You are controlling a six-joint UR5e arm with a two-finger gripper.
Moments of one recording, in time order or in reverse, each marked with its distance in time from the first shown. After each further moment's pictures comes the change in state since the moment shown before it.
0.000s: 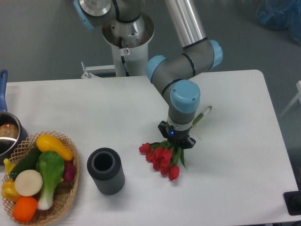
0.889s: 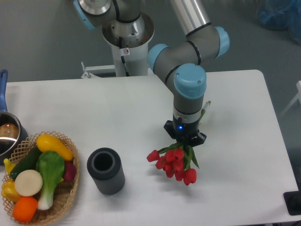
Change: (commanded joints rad) arm 0.011 0.057 0.115 -0.020 0.003 -0.066
